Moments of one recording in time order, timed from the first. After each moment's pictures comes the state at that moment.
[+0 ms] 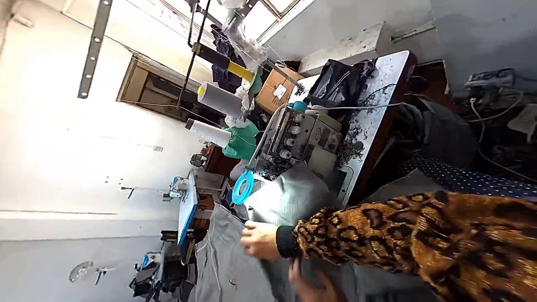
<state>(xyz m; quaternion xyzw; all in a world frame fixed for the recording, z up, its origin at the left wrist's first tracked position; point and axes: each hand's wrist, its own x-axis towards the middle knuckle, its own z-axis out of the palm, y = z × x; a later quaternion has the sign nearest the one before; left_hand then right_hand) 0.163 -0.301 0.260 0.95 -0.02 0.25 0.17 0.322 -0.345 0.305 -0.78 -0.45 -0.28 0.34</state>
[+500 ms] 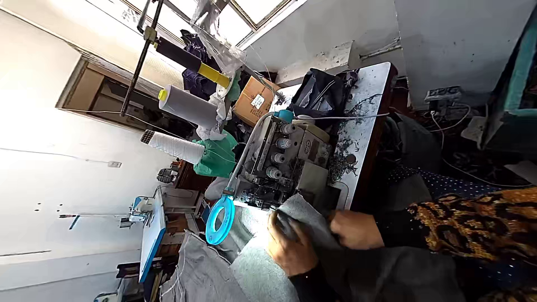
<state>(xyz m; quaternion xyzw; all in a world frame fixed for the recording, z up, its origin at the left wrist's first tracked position) 0.307 -0.356 0.255 0.90 -0.22 0.35 0.13 0.262 -0.512 0.194 -0.83 -0.22 0.02 0.50</state>
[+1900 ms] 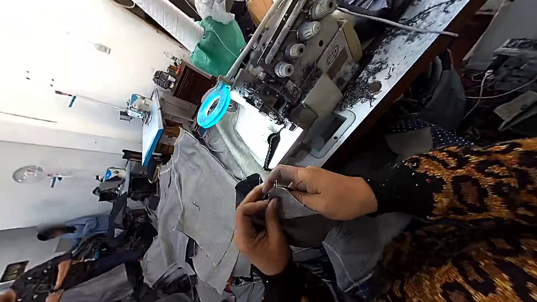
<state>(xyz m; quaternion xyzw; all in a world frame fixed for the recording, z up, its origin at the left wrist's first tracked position) 0.191 -0.294 0.302 0.82 -0.24 0.32 0.41 0.213 -0.467 0.280 -0.62 -0.33 0.02 0.72</state>
